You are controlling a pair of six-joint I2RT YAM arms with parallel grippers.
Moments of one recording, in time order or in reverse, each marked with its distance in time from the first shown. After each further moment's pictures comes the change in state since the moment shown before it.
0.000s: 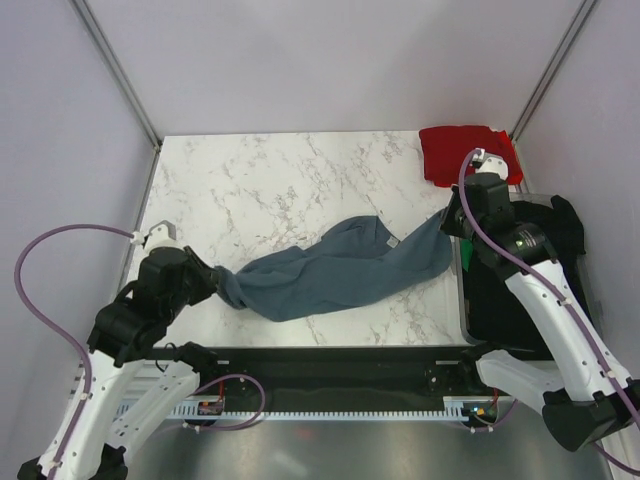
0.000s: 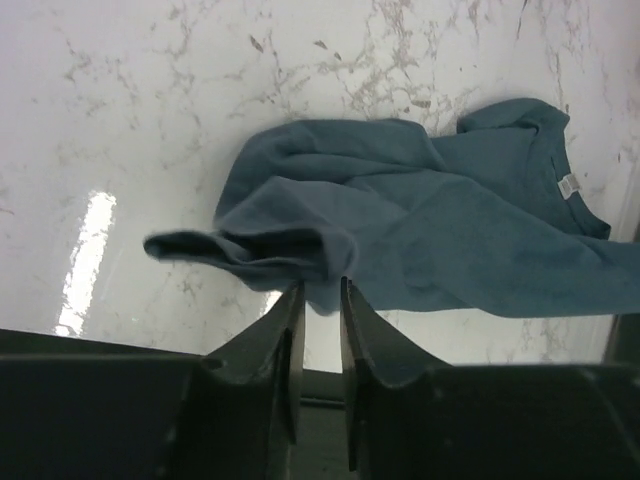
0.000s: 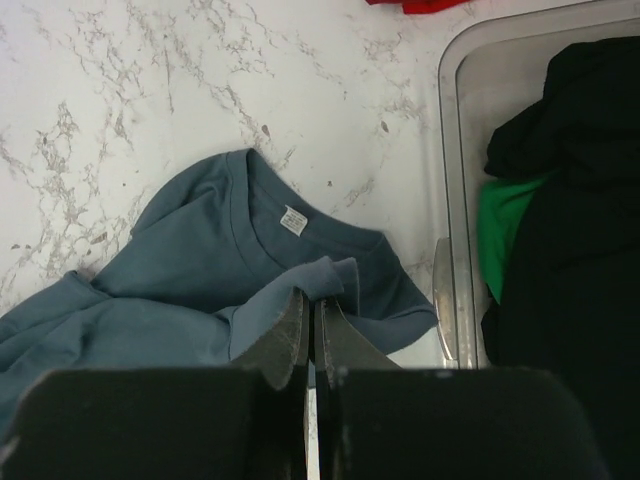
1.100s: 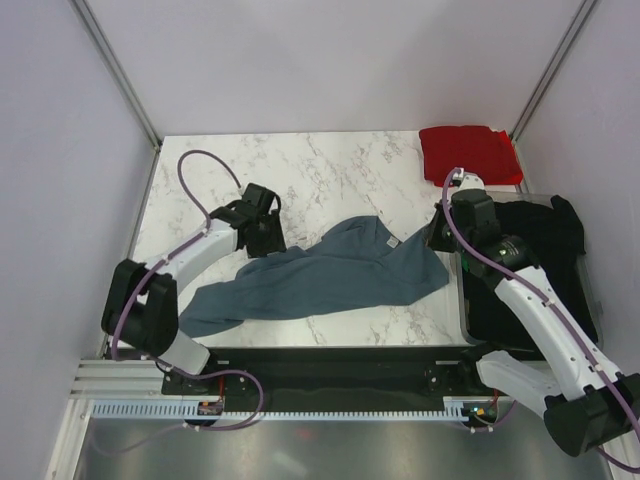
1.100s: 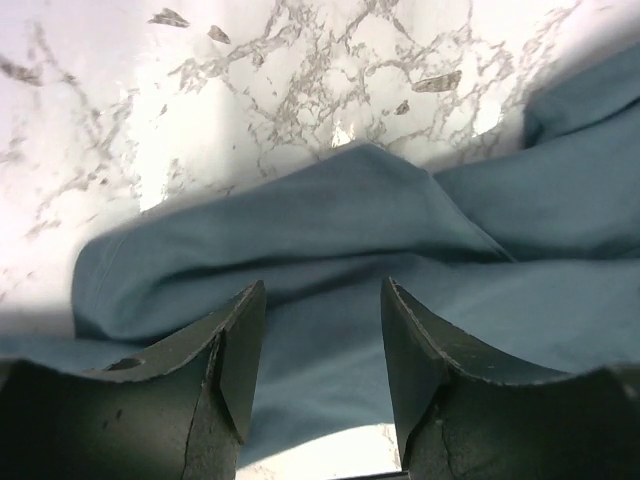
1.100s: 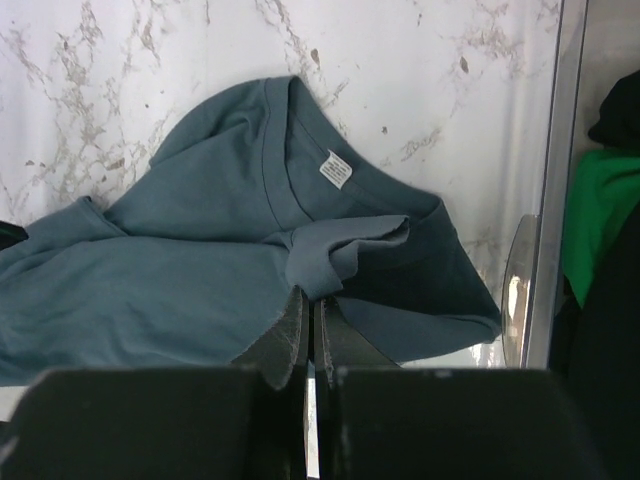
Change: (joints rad) left arm 0.000 0.919 0.051 0.481 0.226 0.135; right arm -0.002 -0.022 -0.192 0.145 -0.176 -0.018
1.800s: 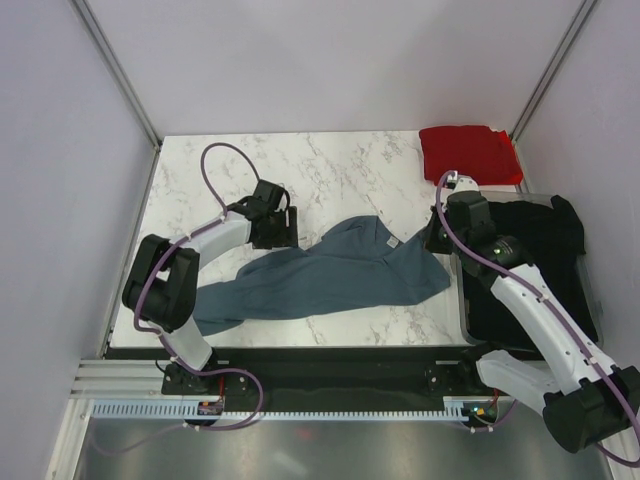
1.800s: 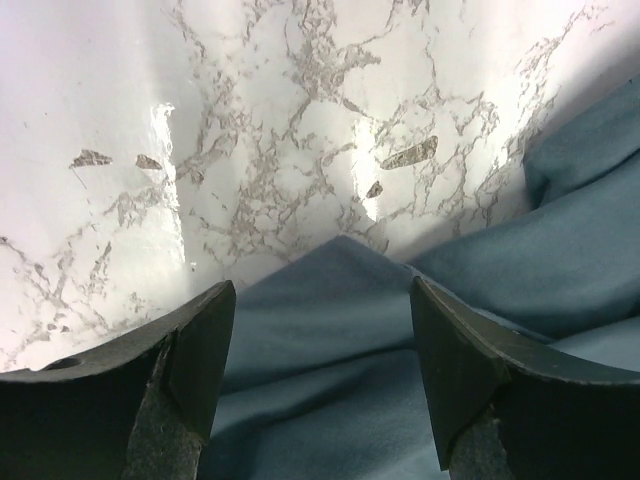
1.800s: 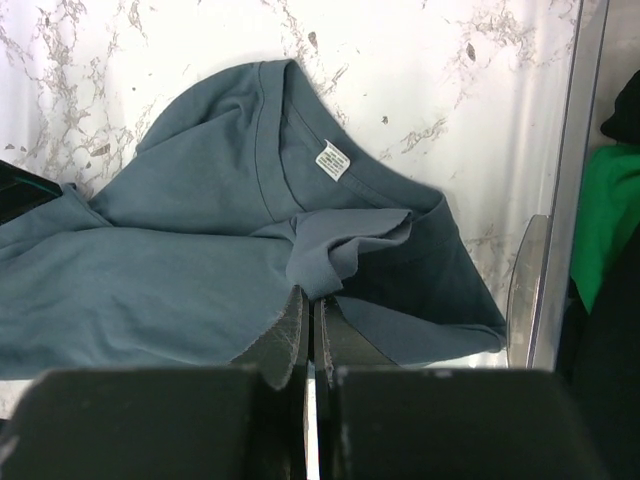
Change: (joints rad) left arm 0.000 0.217 0.046 0.169 0.053 0.175; right arm 0.000 0.008 -0.054 0.025 -0.018 -0.019
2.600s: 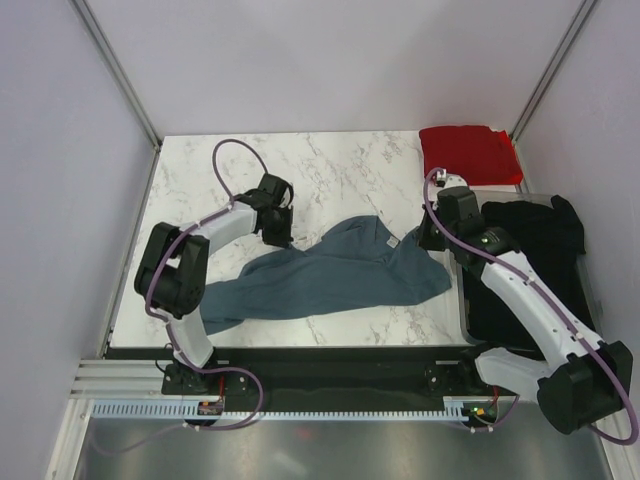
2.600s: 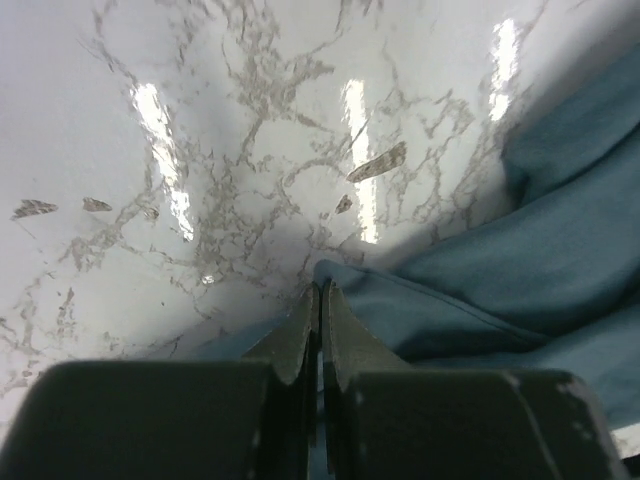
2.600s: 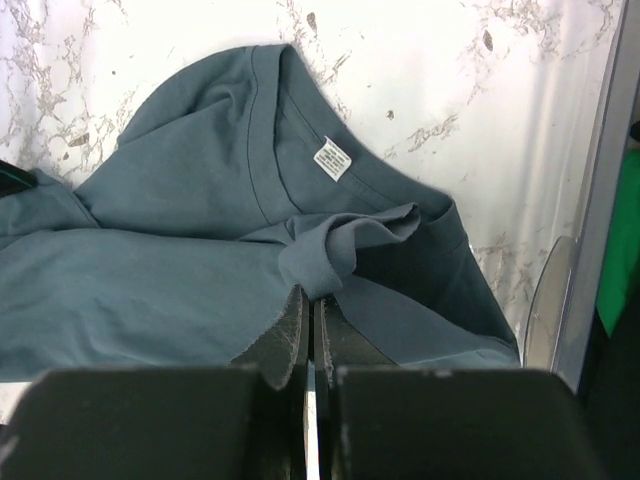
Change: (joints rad) left arm 0.012 0.111 0.090 -0.039 0.098 0.087; right arm 0.000 0.090 -0.011 0.052 -0.018 -0.016
